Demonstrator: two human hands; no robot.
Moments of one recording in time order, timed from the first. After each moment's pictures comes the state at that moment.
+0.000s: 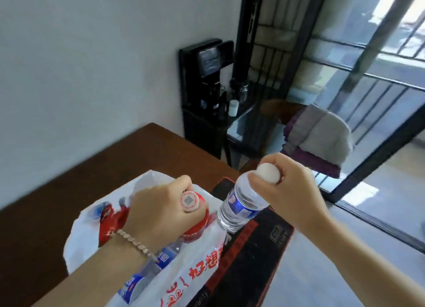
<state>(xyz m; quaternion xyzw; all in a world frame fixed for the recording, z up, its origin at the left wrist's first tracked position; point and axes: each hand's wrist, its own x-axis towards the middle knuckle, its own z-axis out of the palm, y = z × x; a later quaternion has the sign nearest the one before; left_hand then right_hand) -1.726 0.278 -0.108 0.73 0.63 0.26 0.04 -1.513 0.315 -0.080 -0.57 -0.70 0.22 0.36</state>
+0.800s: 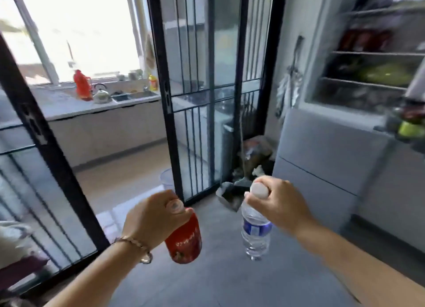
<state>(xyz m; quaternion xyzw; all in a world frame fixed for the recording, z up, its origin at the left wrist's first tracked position) -0.988 0.117 -0.051 0.95 0.18 0.16 0.22 -0.891 -0.106 -0.037 -0.90 -0.24 -0.09 0.34</state>
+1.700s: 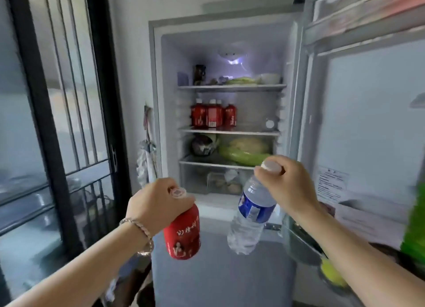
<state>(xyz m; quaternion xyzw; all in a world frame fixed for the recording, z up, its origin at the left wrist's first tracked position) -0.288 -0.129 0.089 0.93 -0.14 0.19 0.29 -0.353 -0.353 0.106 -0.83 0.04 -0.41 0.39</state>
